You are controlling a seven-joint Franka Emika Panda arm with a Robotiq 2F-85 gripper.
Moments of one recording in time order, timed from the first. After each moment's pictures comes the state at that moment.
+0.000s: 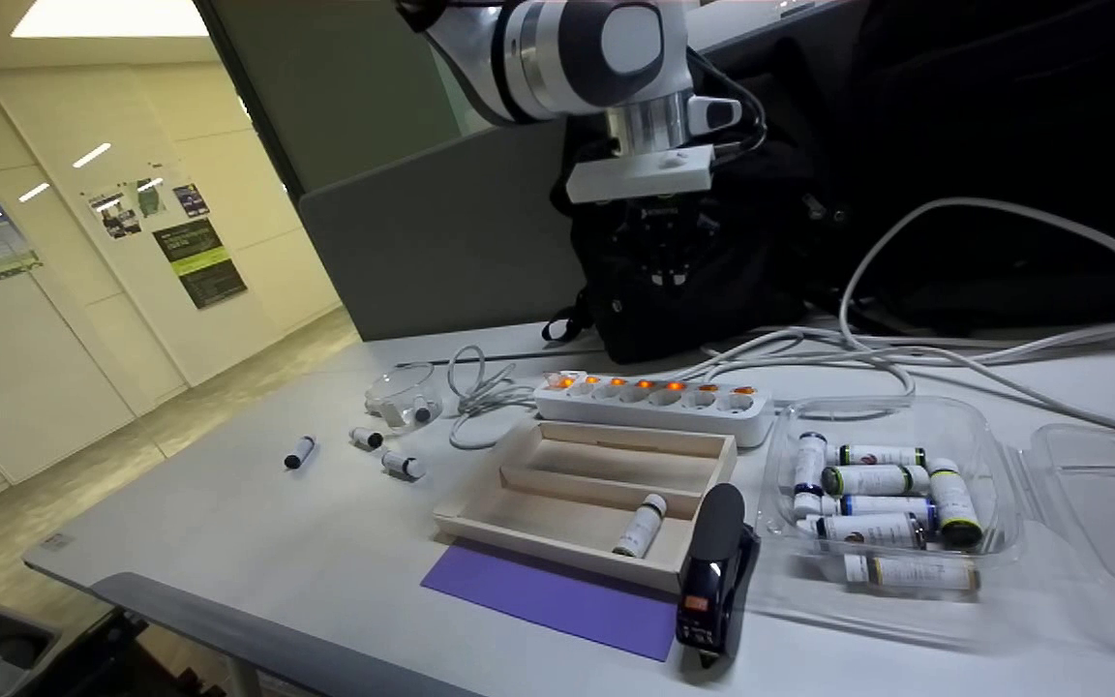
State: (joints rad) arm -0.29 0.68 0.04 -1.70 0.18 2.44 -0.36
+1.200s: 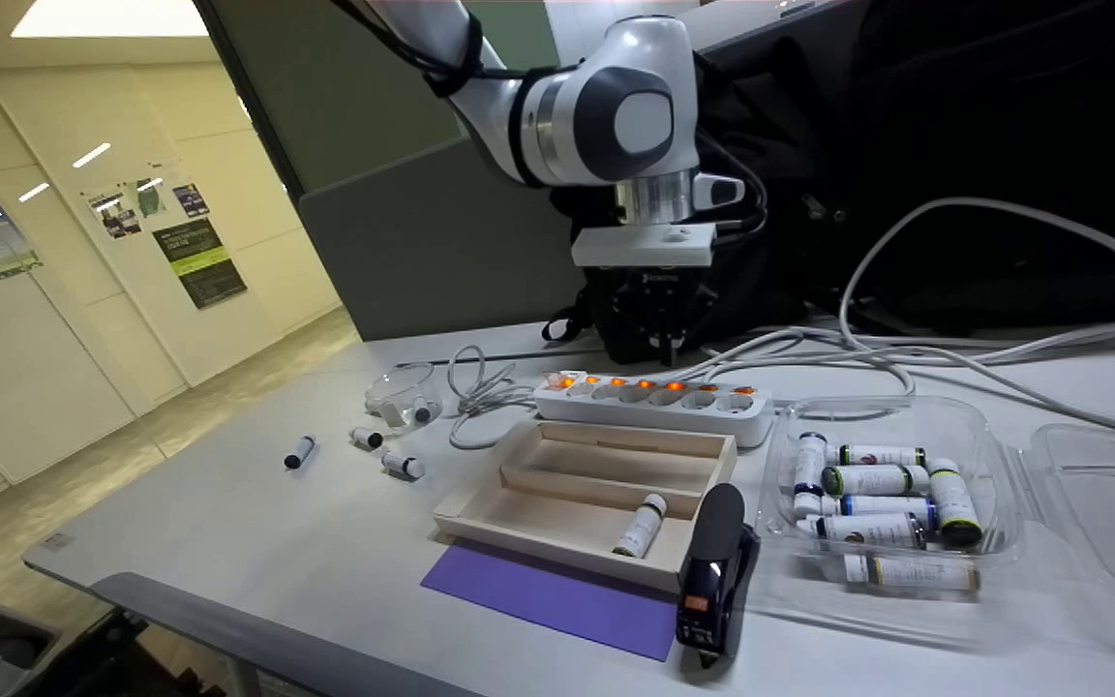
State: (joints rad) arm -0.30 0.79 0.04 -1.70 0.18 2.45 -0.36
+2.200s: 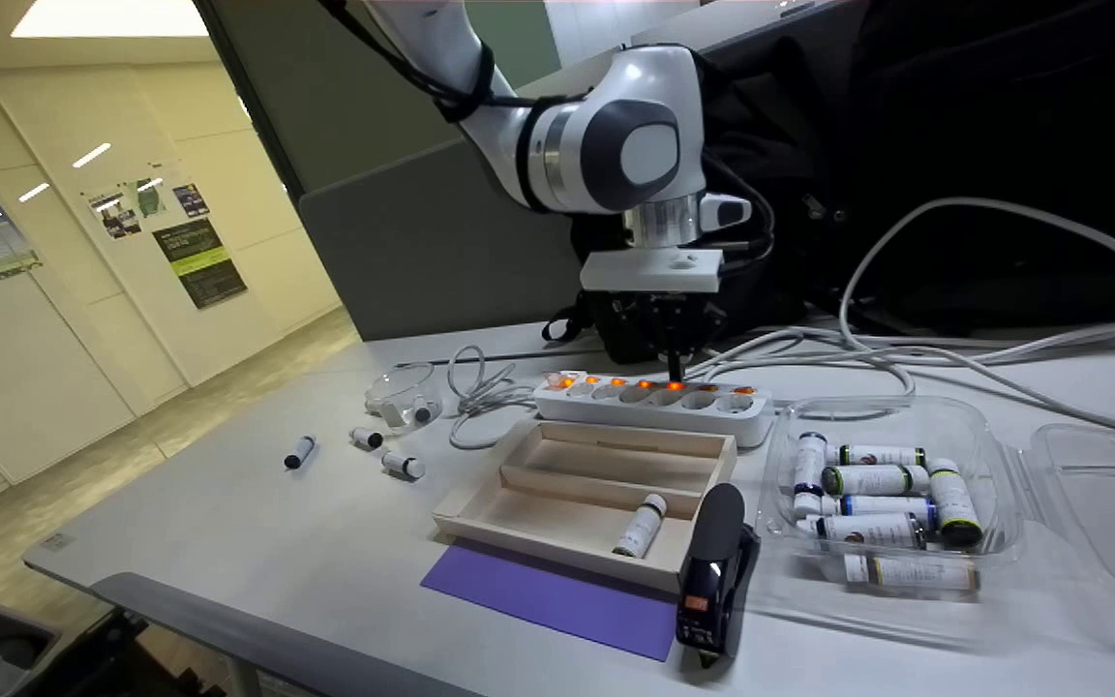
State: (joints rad) arm -0.30 0.83 0.05 -1.70 0.18 2.52 -0.36
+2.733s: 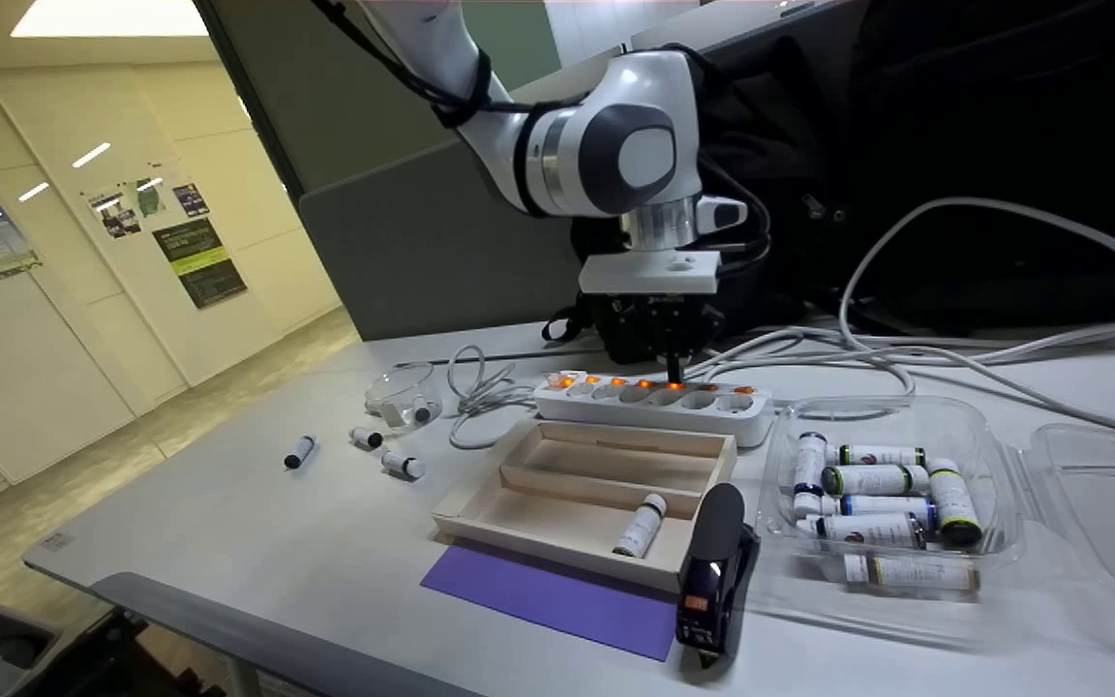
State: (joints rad) arm -0.29 0.84 0.04 -1.70 0.17 2.52 -0.36
